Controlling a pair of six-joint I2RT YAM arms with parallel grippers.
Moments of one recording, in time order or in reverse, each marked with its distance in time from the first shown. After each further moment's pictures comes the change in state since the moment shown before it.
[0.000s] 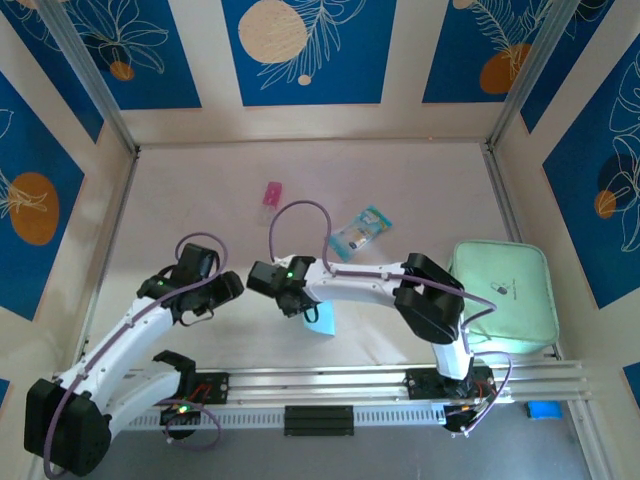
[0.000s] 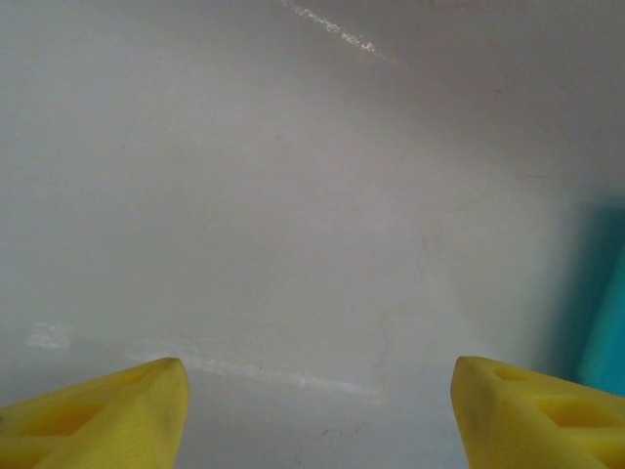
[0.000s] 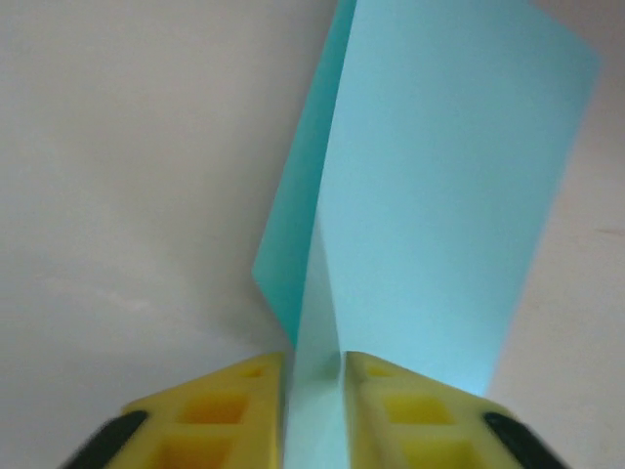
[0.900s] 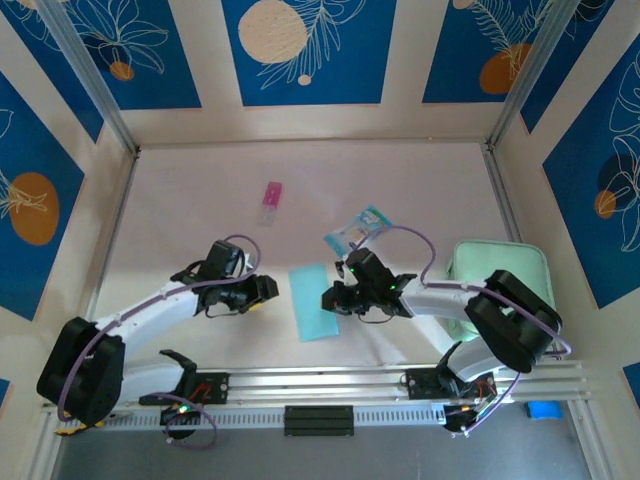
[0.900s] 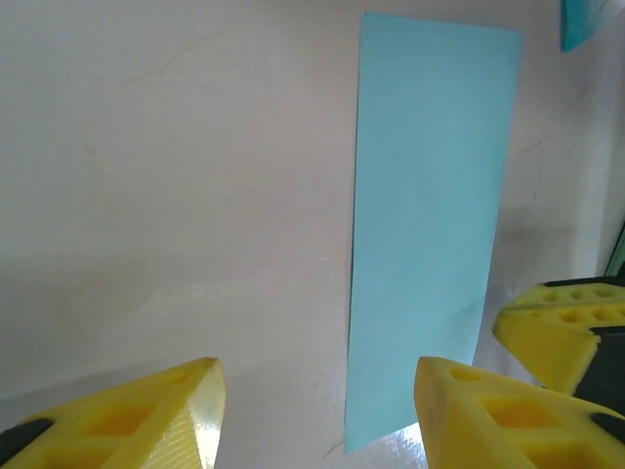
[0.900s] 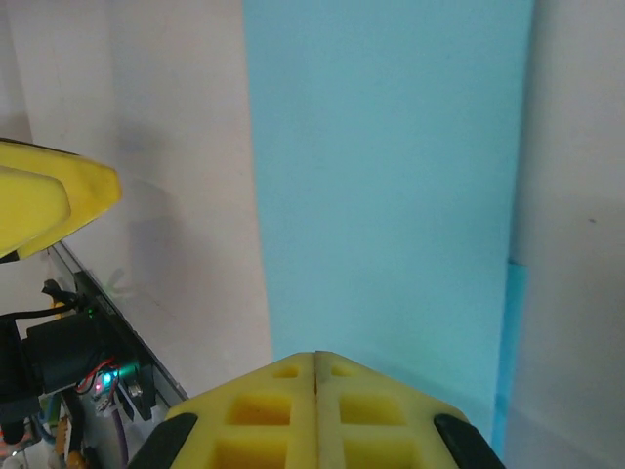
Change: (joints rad) left arm -0.128 0.284 -0.061 0.413 0.410 -0.036; right arm -0.394 -0.446 -0.873 0.977 -0.747 0.169
